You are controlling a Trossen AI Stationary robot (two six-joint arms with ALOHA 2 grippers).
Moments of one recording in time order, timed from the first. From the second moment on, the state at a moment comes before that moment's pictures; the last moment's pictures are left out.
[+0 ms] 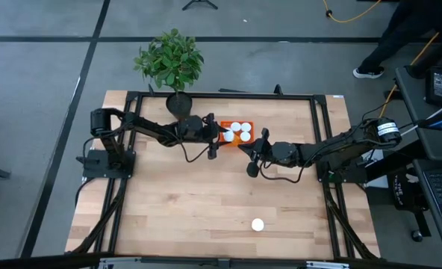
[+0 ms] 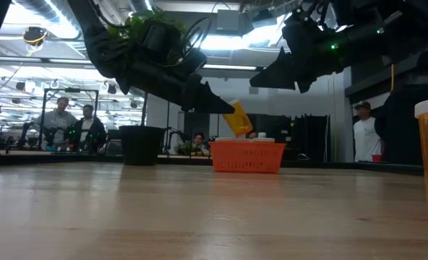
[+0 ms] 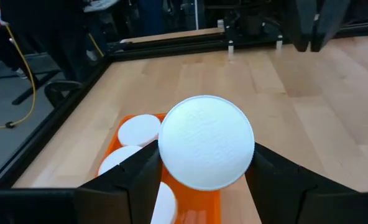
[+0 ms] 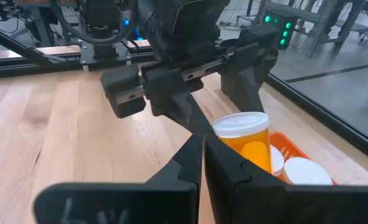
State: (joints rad) left arm 0.26 1.75 0.74 0.72 0.08 0.19; right arm 0.11 1.43 0.53 0.64 0.45 0.10
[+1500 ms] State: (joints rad) left arm 0.28 1.76 0.84 0.52 0.04 0.24; right arm 0.11 1.43 0.53 0.70 0.45 0.02
